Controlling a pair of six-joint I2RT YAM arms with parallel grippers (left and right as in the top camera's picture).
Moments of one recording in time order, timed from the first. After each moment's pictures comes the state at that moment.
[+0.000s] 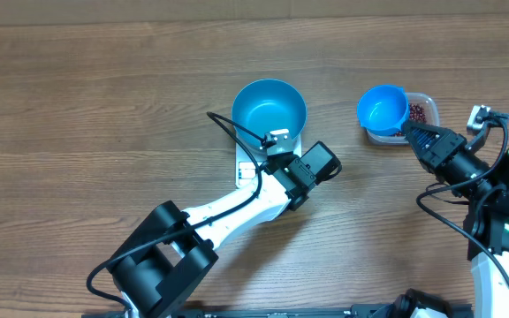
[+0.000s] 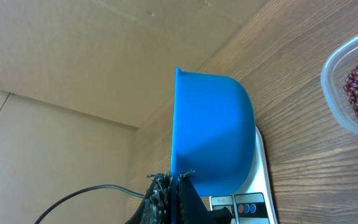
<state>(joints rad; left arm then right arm) -0.88 1.88 1.23 -0.60 -0.48 -1.00 -0.35 0.95 0.77 -0.27 -0.89 0.74</state>
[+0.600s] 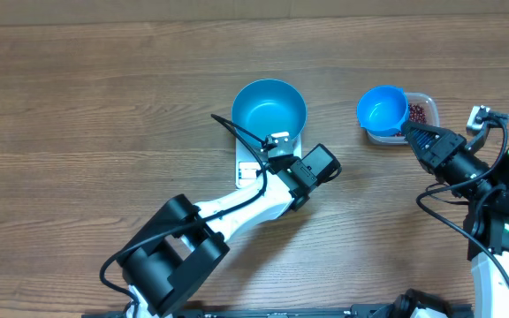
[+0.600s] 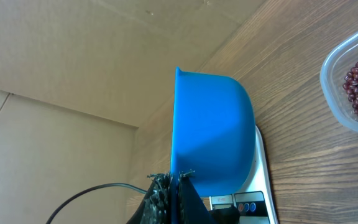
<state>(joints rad) -0.88 1.94 1.23 -0.57 -0.48 -1.00 -0.35 0.95 0.77 -0.27 -0.89 0.74</state>
